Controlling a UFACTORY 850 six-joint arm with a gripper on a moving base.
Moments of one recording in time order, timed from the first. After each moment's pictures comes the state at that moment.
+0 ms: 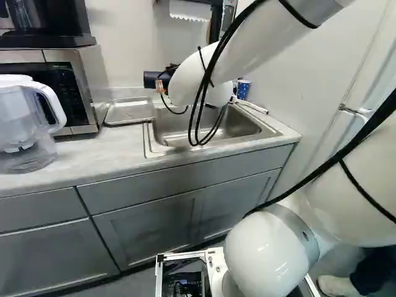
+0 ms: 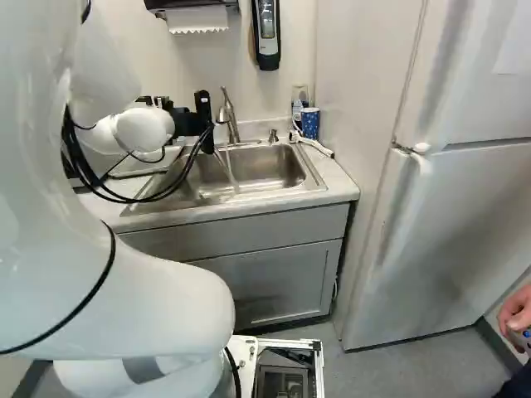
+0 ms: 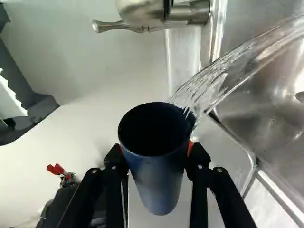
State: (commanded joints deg) arm 21.4 14.0 -34.7 -4.3 33.1 104.8
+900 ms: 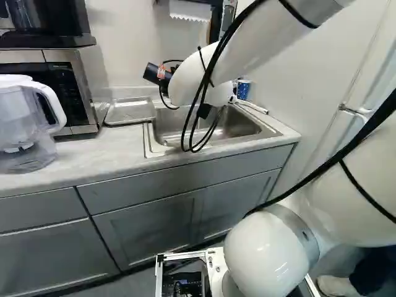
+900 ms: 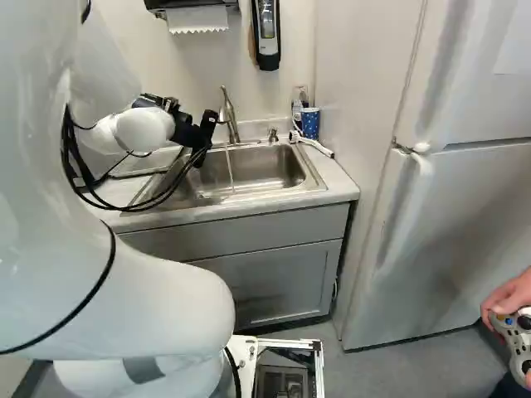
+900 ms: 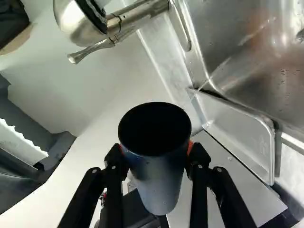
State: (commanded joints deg) arm 21.4 14.0 -34.7 -4.3 33.1 124.0
